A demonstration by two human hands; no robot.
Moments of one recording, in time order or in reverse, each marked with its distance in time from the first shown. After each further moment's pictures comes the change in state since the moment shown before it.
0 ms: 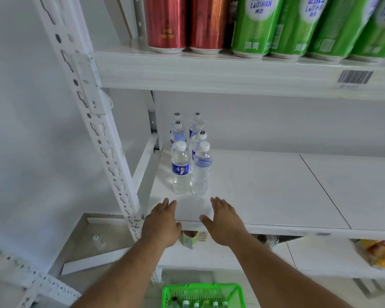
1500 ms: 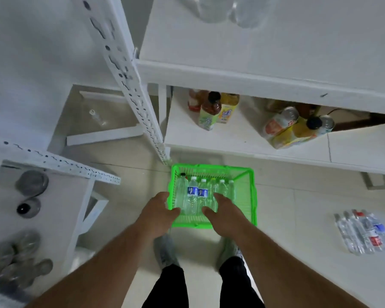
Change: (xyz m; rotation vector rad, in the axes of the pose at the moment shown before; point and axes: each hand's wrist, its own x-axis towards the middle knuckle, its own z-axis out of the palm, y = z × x) left_hand -0.094 -0.135 0.297 -0.601 -0.455 -0.511; right_hand -0.051 0.104 0.328 0.132 -0.554 0.320
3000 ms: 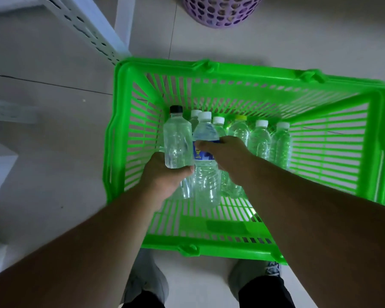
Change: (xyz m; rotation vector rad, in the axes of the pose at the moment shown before) left_hand 0.416 -0.192 0.286 -0.200 0.088 -0.242; right_hand 0.481 0.188 0.214 0.606 -0.072 0.187
